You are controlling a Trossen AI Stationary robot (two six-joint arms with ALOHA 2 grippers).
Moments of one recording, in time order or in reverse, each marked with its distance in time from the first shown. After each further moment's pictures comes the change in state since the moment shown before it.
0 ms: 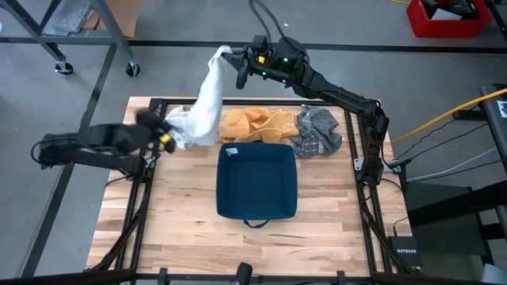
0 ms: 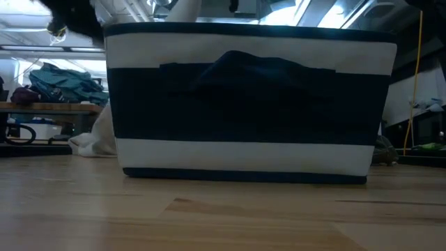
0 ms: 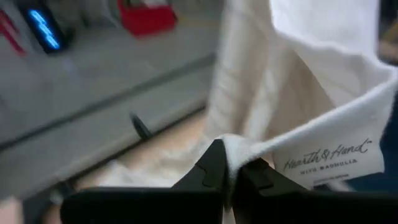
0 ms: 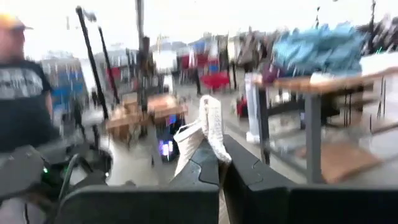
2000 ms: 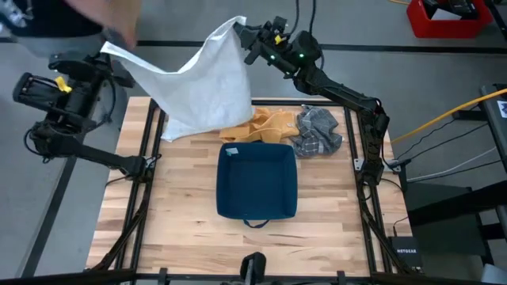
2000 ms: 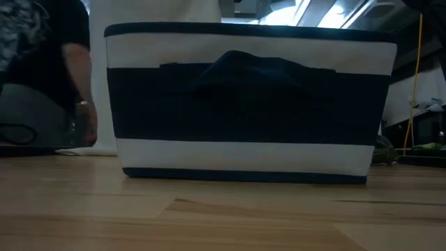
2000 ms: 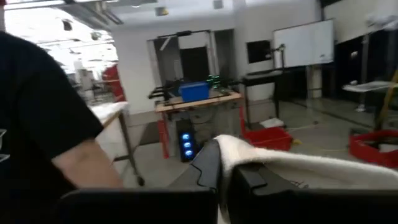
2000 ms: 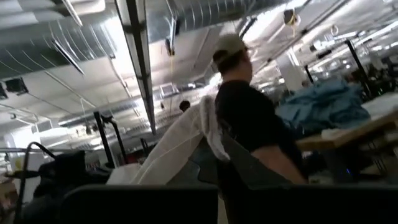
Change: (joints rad) left arm -0.083 0.229 0.487 1.236 -0.651 1.486; right arm -0.050 0.005 0.002 0.300 0.054 0.252
